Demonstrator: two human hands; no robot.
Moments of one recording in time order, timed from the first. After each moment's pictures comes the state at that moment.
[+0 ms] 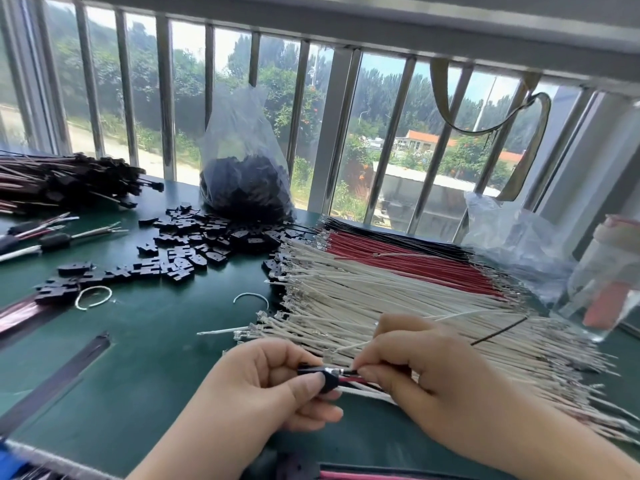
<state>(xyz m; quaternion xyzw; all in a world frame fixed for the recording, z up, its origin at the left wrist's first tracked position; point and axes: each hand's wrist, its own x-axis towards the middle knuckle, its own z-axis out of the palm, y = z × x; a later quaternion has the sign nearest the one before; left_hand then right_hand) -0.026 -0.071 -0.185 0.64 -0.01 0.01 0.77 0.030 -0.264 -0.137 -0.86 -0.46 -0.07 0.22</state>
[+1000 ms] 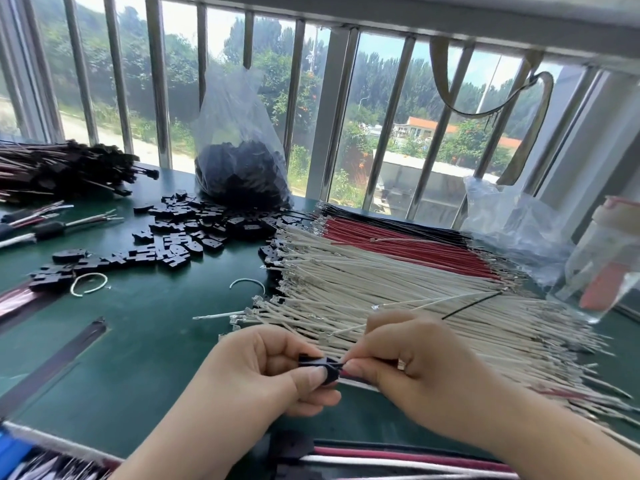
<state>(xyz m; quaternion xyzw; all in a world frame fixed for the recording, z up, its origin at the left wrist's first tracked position) -0.031 -0.077 -0.183 0.64 -0.01 0.02 0.77 0.031 -0.261 -0.149 -0.84 -0.46 -0.06 0.28</state>
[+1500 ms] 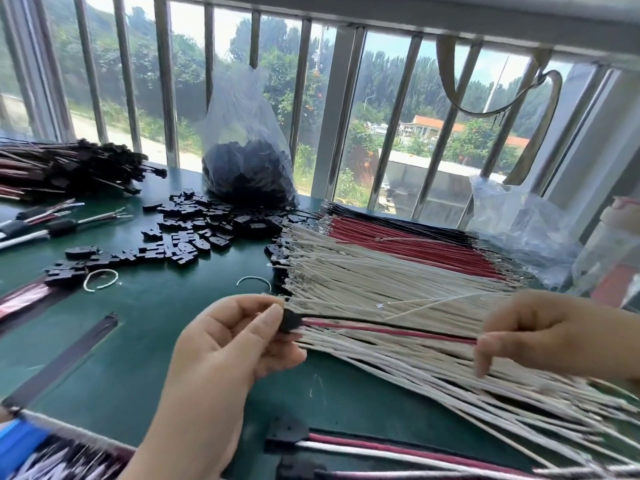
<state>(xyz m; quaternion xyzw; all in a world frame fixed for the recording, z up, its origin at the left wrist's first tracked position) -0.033 -0.073 -0.184 0.53 0.01 0.23 0.81 0.063 -0.353 -0.100 -0.89 -0.34 0.18 0.25</state>
